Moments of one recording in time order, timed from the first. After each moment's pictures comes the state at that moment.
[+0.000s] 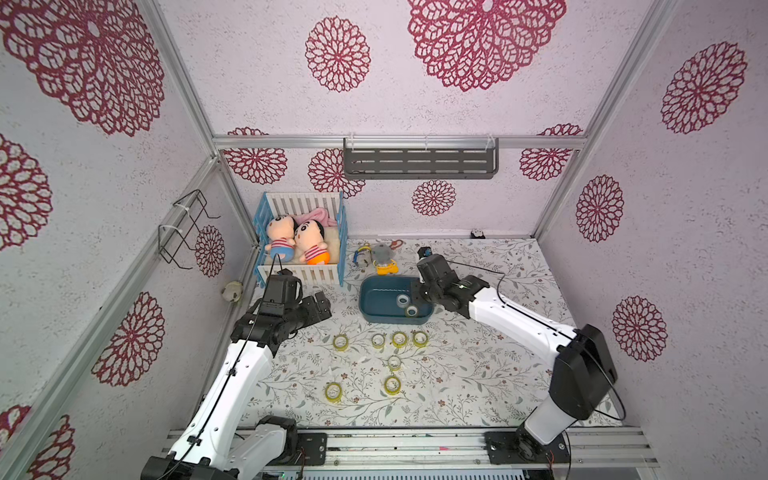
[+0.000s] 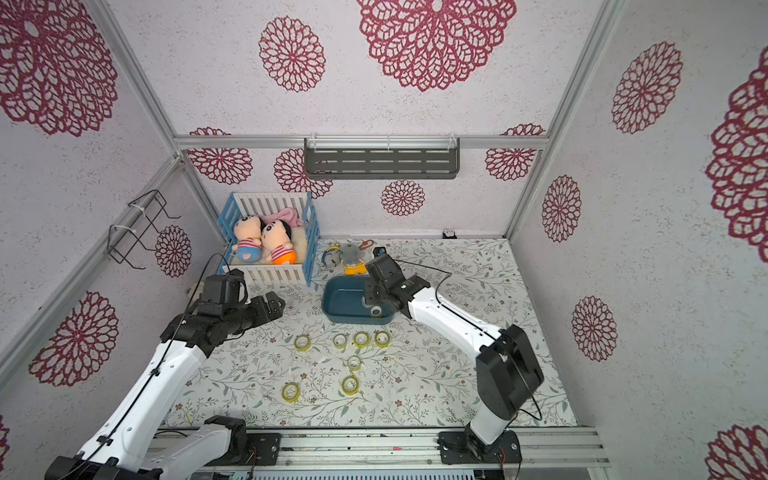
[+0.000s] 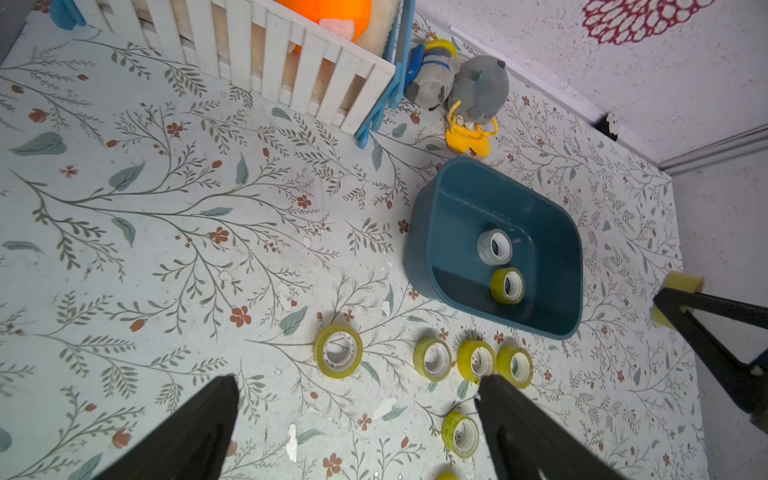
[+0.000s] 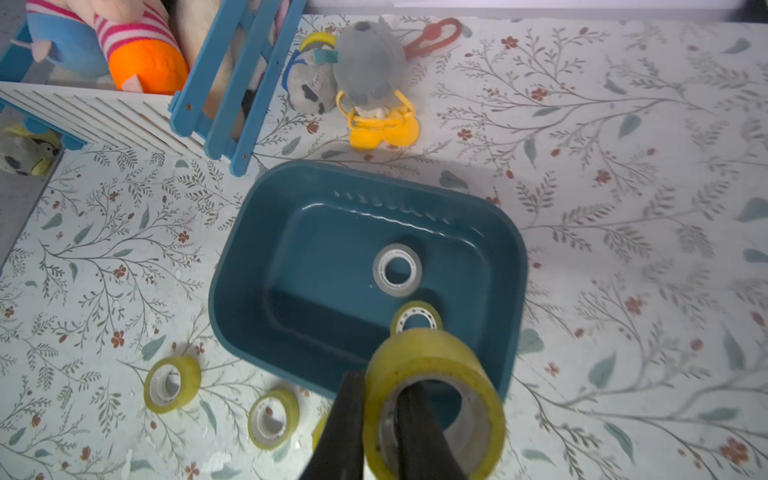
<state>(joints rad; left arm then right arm) -0.11 1.07 0.98 -0.75 0.09 -0.50 0.66 1.73 1.43 -0.52 0.13 0.41</state>
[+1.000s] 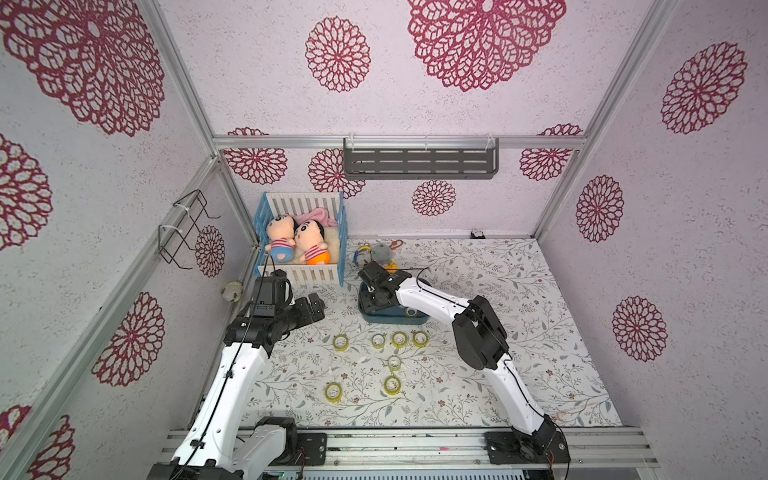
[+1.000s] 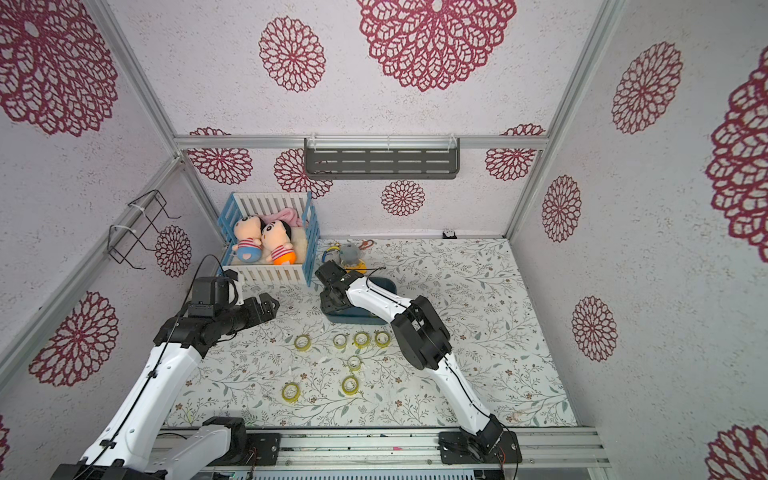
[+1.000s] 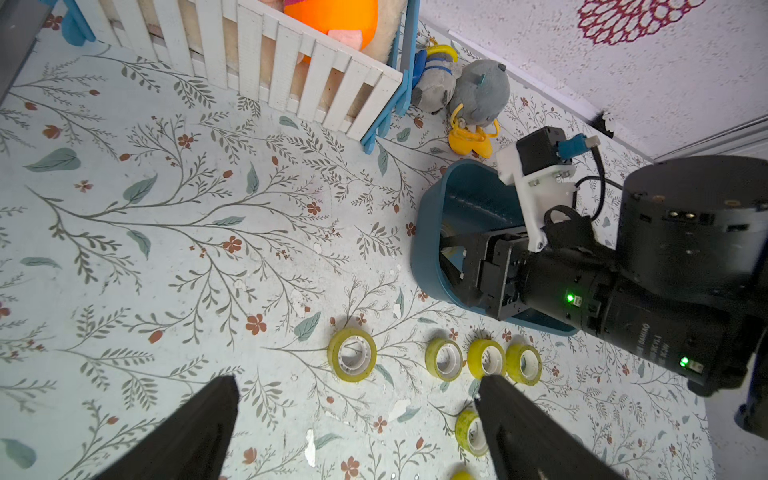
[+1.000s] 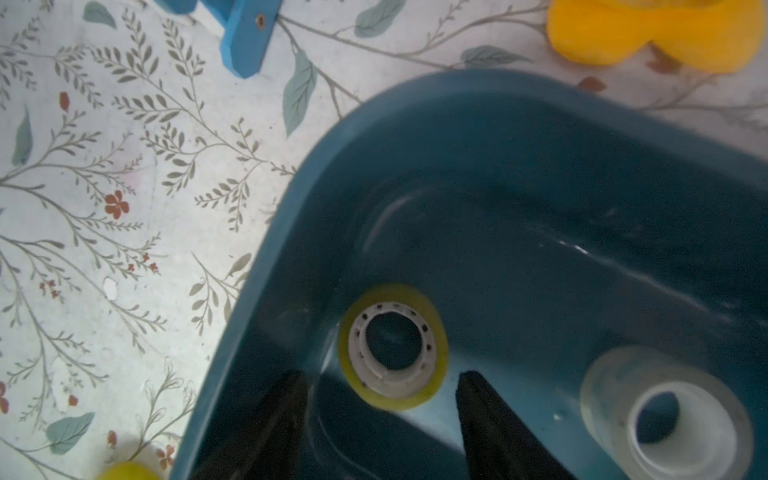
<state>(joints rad) -0.05 1.04 0.95 -0.74 0.16 -0.42 0.78 2.34 2.02 -0.74 0.09 0.40</state>
